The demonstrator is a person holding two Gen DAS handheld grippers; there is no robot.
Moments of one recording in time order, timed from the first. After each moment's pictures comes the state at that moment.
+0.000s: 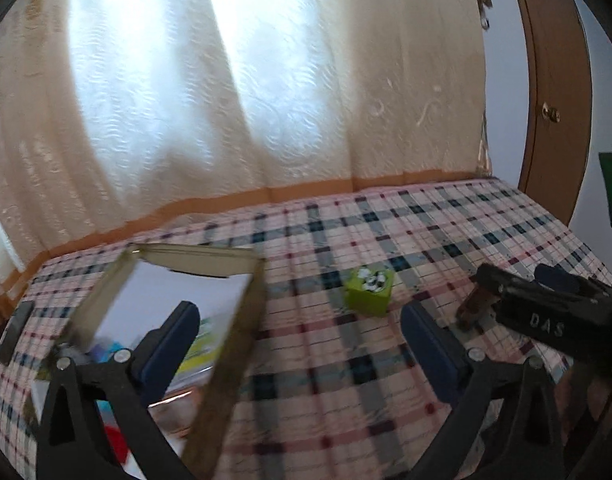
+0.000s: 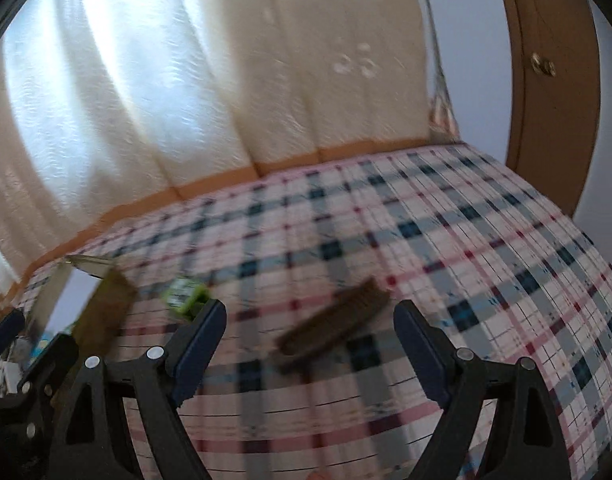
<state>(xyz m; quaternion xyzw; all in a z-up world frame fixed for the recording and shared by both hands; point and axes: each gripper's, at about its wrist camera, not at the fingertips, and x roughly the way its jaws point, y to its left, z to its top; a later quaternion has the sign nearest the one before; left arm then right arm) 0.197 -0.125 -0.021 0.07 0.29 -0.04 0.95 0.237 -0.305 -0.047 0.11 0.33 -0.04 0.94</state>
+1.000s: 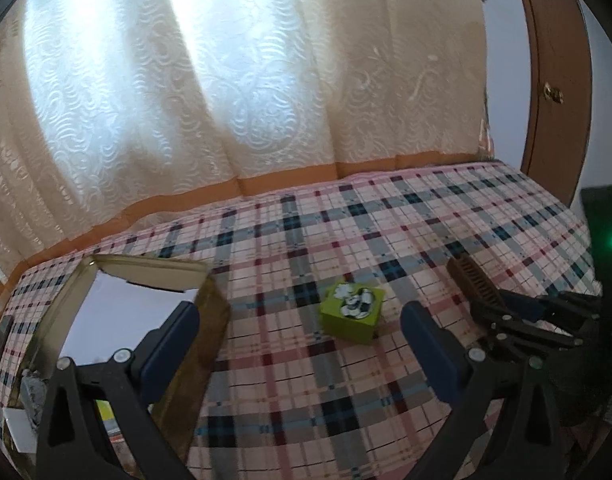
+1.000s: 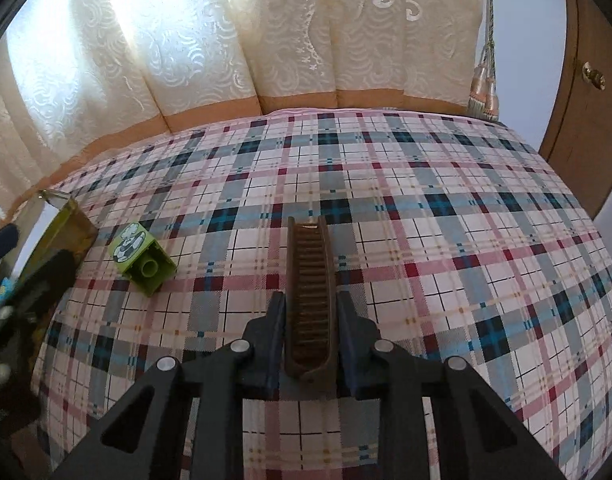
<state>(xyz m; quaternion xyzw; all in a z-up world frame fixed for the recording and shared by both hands) 0.241 -0.156 -0.044 0.09 0.32 -0.06 0.94 0.279 -0.309 -0.085 0.04 0.41 0.01 0.91</state>
